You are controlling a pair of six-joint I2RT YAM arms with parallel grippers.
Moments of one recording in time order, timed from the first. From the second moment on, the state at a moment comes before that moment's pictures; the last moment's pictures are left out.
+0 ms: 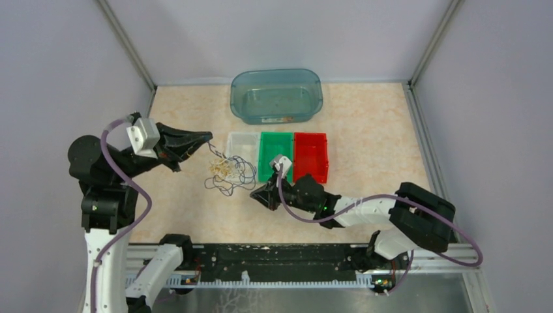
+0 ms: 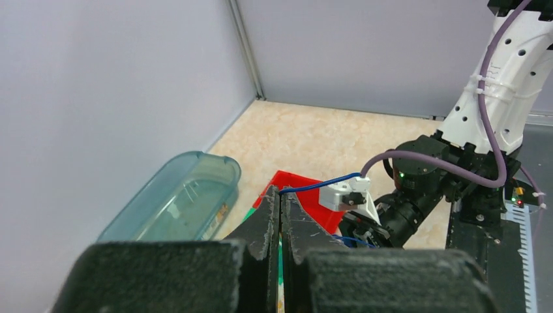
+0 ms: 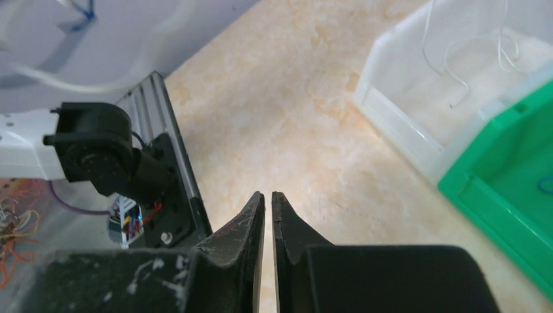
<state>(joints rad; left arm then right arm) -0.11 0.74 1.24 -0.27 1.00 0.01 1.10 1.43 0.53 0.80 -0.07 0.44</state>
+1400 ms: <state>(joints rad) -0.11 0.69 1.08 -0.37 1.09 0.05 1.10 1.43 0.97 0.62 -0.32 0.34</state>
